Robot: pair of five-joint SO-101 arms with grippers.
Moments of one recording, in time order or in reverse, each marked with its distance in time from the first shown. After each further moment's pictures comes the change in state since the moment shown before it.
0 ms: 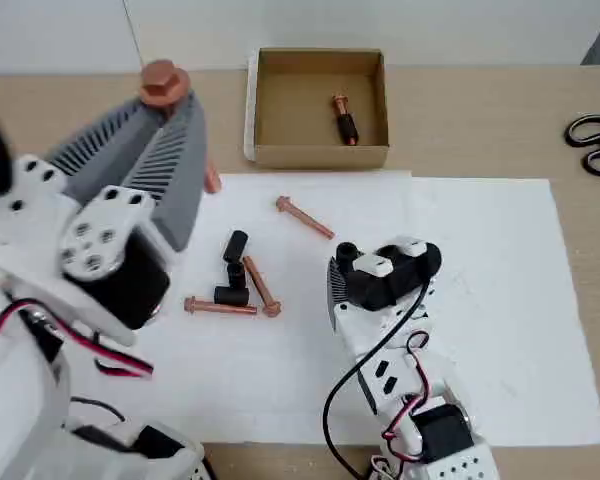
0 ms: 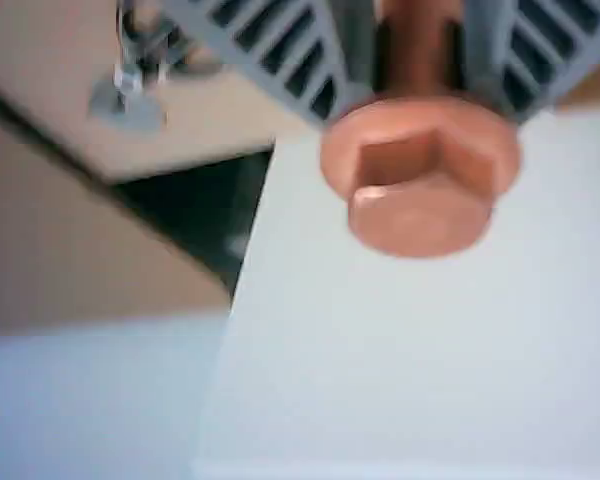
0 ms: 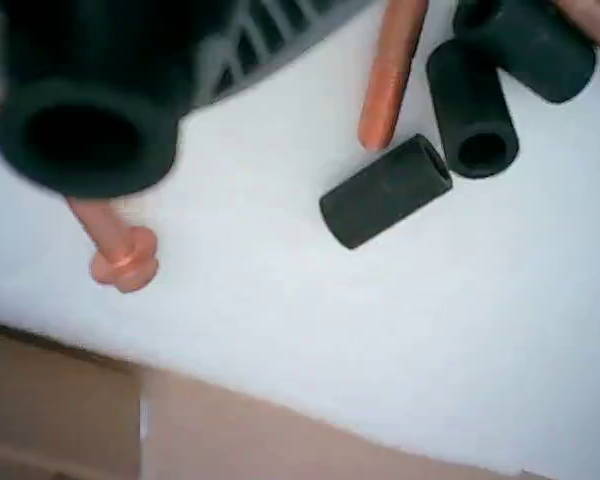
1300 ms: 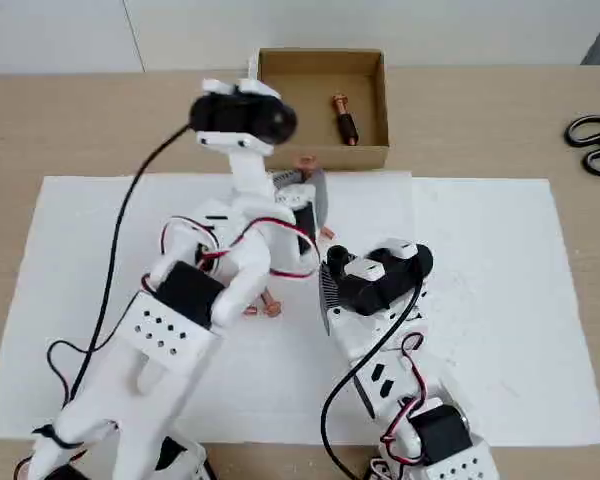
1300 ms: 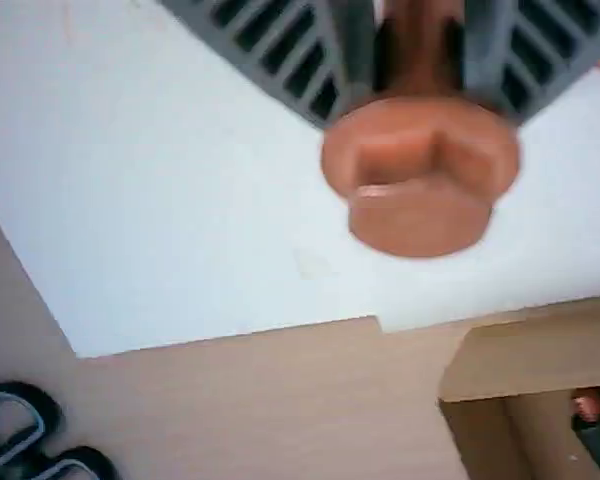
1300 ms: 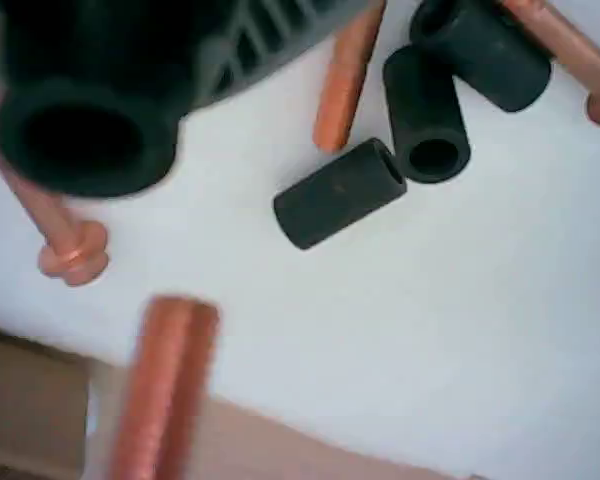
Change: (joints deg) left arm 4.2 -12.9 95.6 -58.0 9.6; right arm -2.5 0.0 0.0 0.0 0.0
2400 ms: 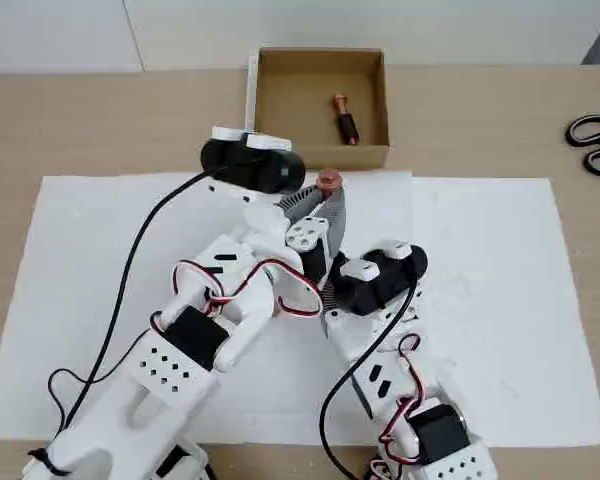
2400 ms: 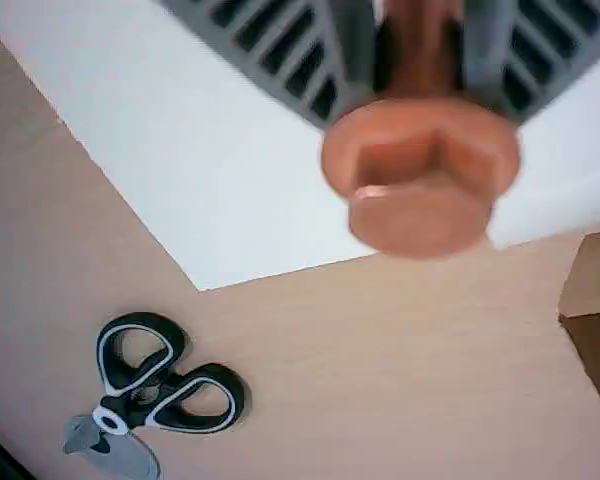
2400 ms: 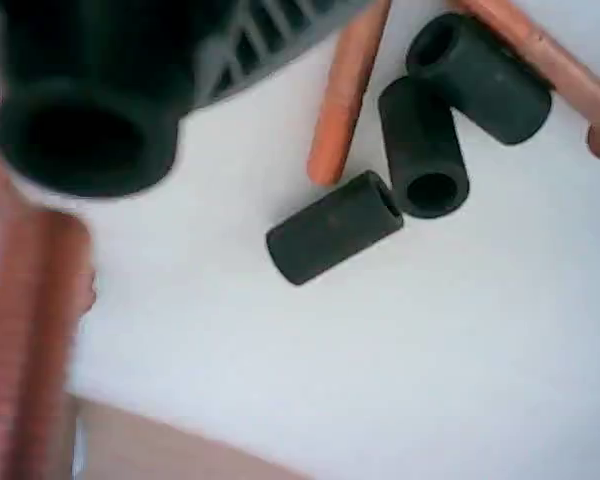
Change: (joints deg) left arm 3.7 -8.5 18.7 -20.9 -0.6; right arm -0.4 0.0 1.7 0.0 0.0
